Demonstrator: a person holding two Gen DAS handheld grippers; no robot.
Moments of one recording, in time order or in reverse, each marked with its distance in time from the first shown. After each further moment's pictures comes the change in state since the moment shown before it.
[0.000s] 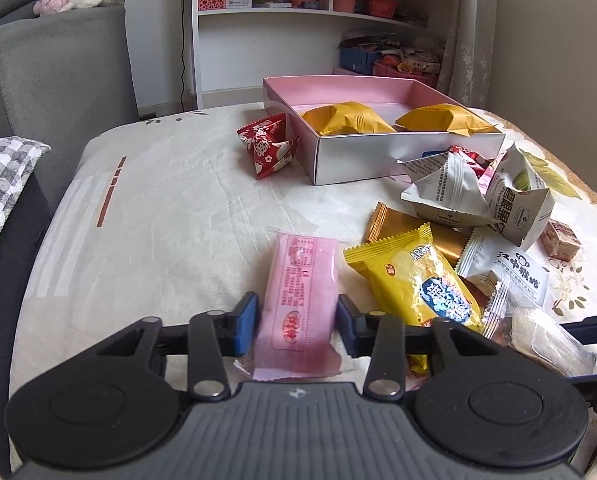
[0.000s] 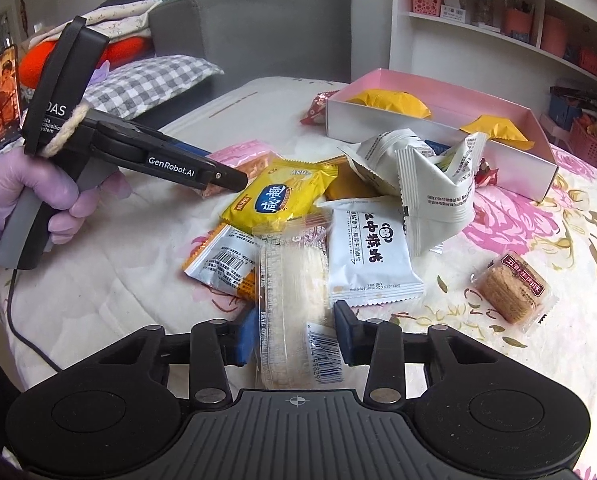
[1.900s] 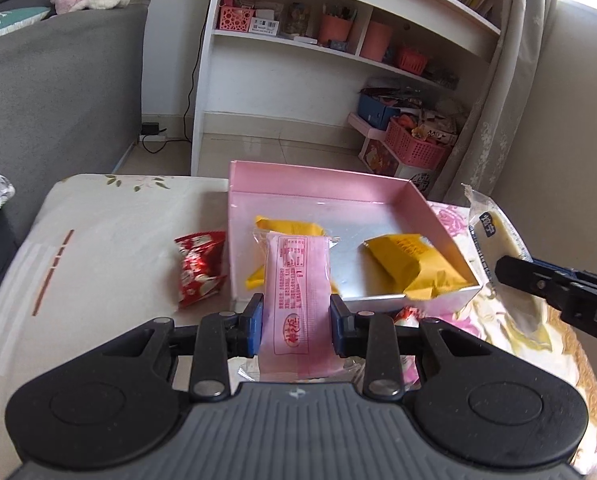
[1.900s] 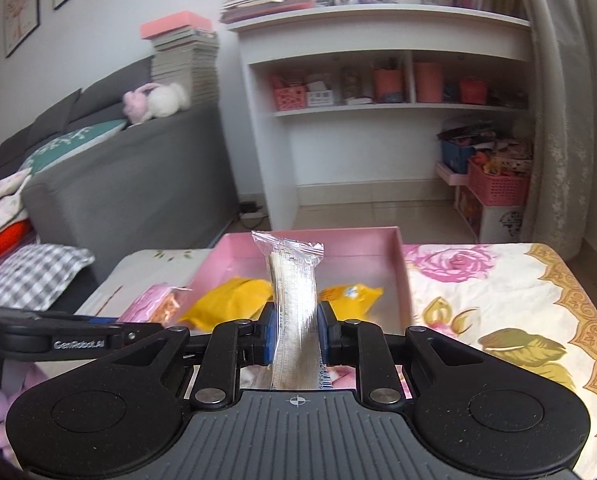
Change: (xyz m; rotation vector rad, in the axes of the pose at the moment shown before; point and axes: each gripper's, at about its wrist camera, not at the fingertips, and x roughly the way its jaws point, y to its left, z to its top) left arm 0.023 -0.043 0.109 -0.231 -0.058 -0.027; right arm -0.013 -0.127 0.111 0.299 -0.290 -0.213
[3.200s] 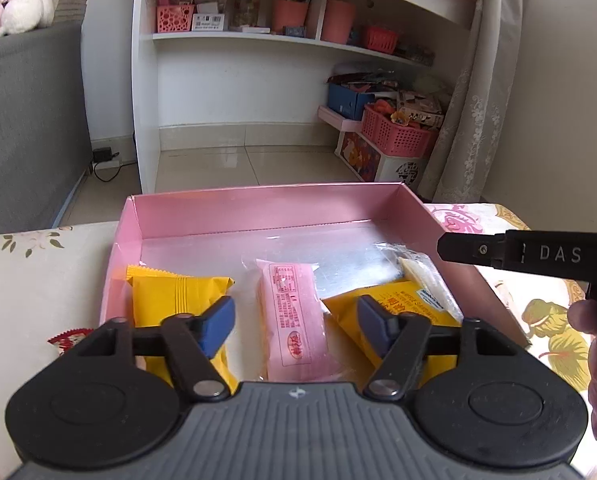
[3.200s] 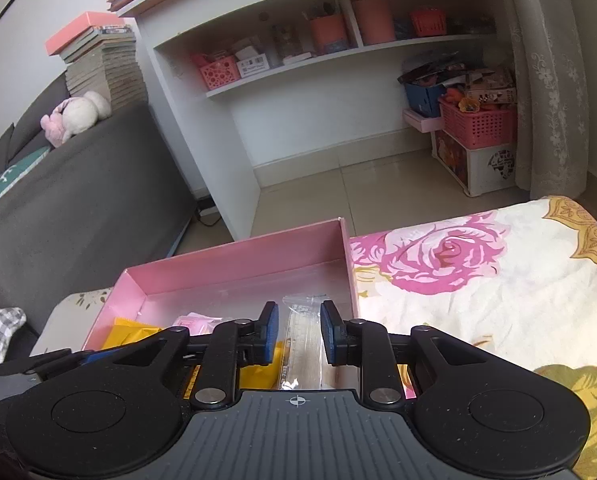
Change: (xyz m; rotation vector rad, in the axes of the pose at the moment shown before) left arm 0.093 -0.034 0.028 0.138 -0.008 -0.027; right arm 0.125 -0.079 0.029 0.202 0.091 -0.021
